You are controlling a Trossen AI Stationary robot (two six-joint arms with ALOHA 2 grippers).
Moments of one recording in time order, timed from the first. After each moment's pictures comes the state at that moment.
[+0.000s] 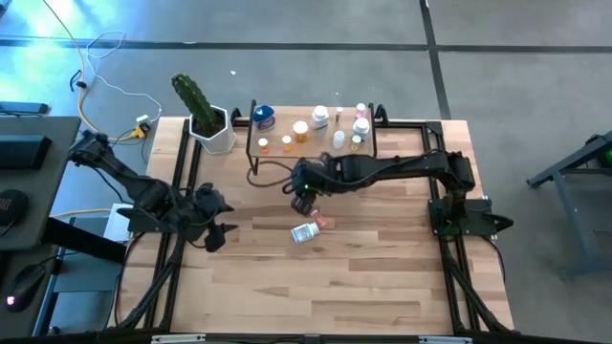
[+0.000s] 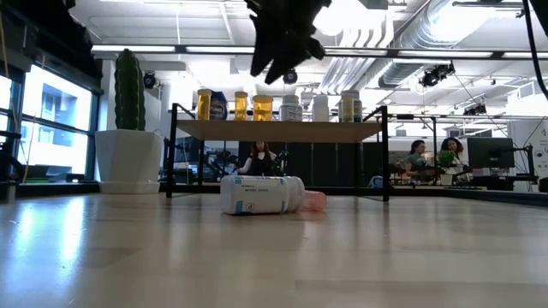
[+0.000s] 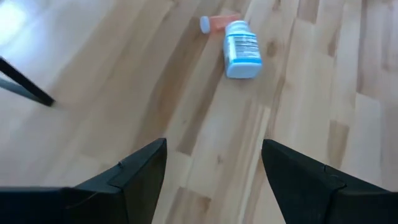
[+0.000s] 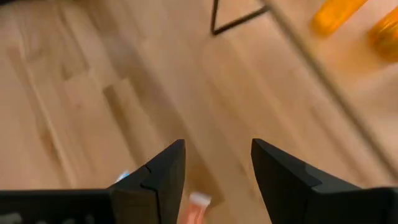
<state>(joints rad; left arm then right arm) -0.47 0.87 0.75 -0.87 -0.52 -0.83 0.03 1.92 1.81 -0.88 0.31 0.43</state>
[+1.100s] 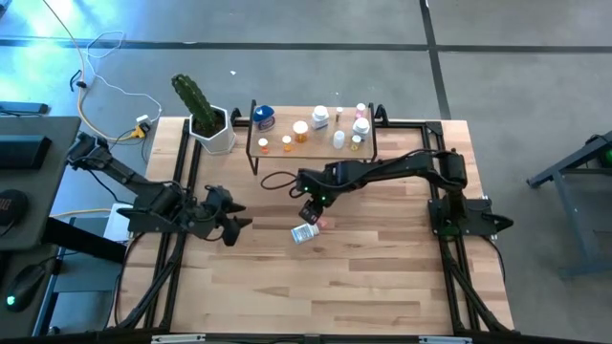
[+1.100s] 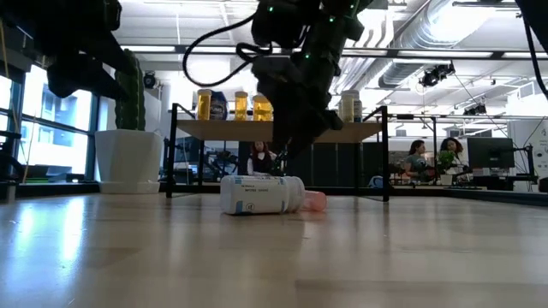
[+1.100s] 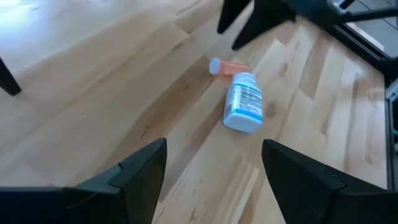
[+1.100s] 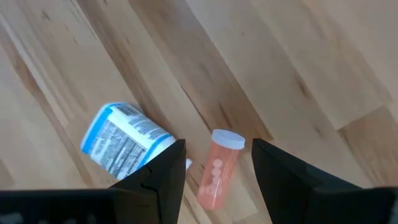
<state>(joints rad) -0.40 0.87 0.55 -0.49 -0.61 -1.00 -0.05 1.97 1.52 -0.74 -0.06 0.55</state>
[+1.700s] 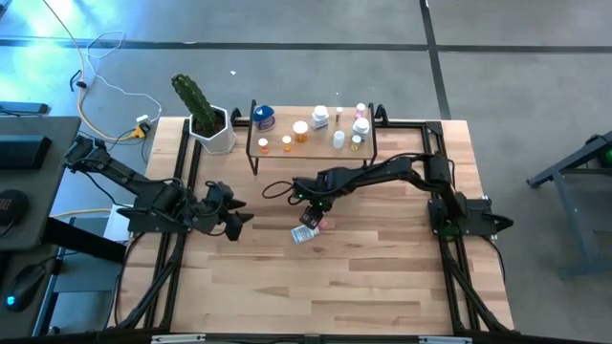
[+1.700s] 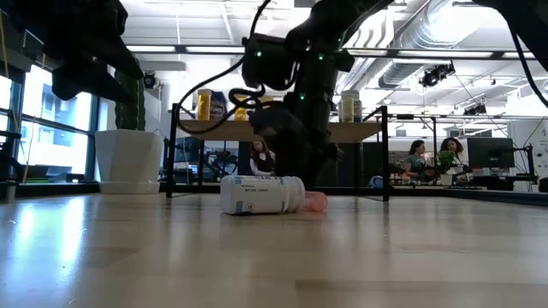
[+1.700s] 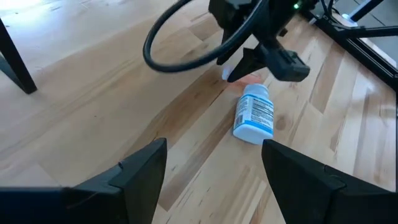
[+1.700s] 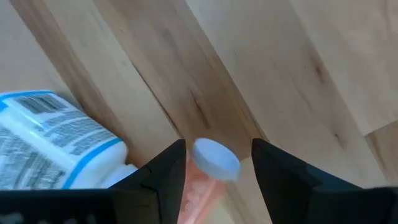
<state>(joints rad) -0.34 0.87 0.55 -0.49 -0.61 -1.02 -0.05 2.11 1.52 -0.73 -0.06 0.51</state>
